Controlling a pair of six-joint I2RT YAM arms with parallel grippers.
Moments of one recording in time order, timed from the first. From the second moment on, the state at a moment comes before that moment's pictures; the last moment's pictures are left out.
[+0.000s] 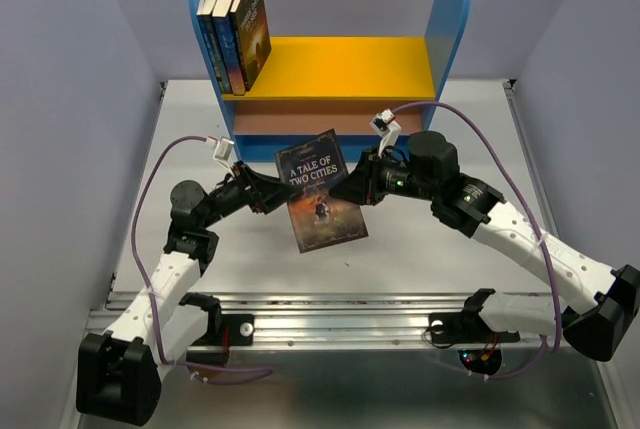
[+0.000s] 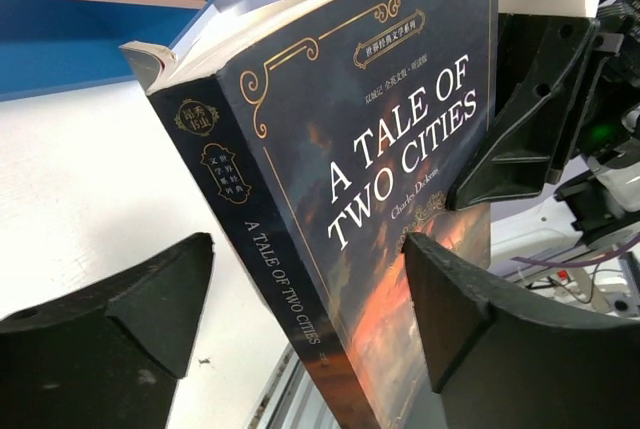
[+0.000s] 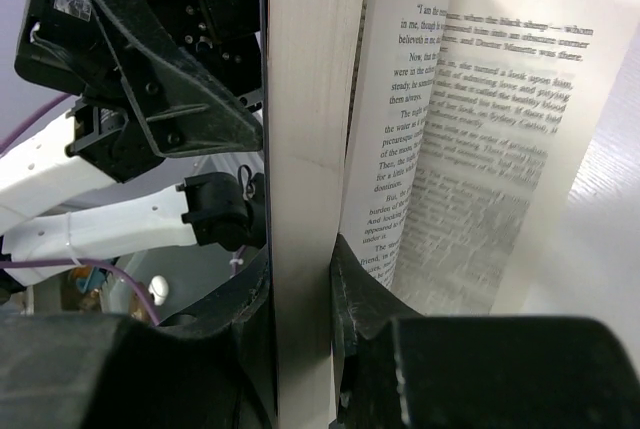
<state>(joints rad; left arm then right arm) -0.22 0.86 0.42 0.60 0.81 -0.94 0.77 1.15 1.10 -0.22 -0.39 0.63</state>
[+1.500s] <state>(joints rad) -0.45 1.09 1.21 0.28 0.25 -0.29 0.78 1.06 1.18 -0.29 0.34 0.57</state>
